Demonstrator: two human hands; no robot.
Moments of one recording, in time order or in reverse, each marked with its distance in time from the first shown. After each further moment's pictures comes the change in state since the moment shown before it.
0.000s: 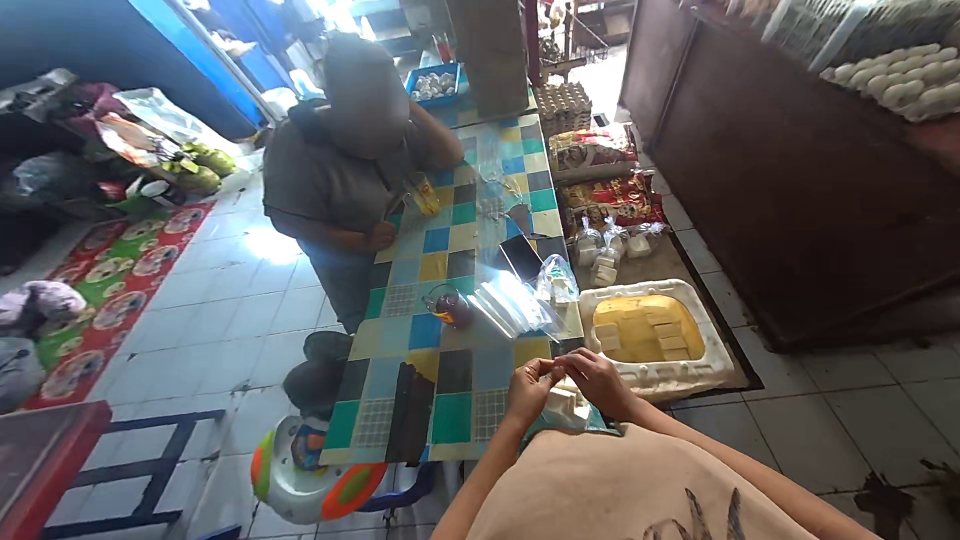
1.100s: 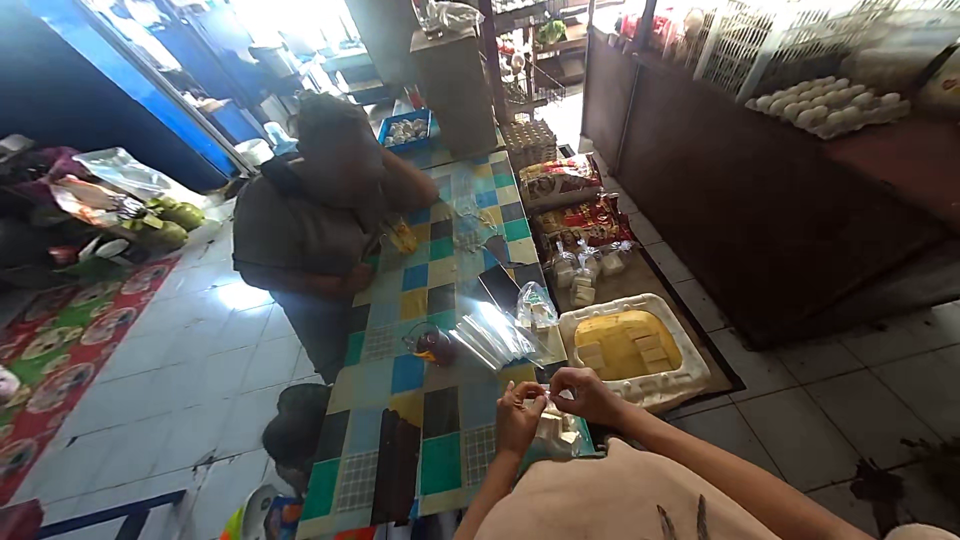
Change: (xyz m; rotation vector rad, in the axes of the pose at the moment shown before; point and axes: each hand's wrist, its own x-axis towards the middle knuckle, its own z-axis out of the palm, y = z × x) left_hand 0.004 -0.002 0.006 0.298 0.146 0.320; right_hand 0.010 0.017 -0.017 0.308 -0.147 0.038
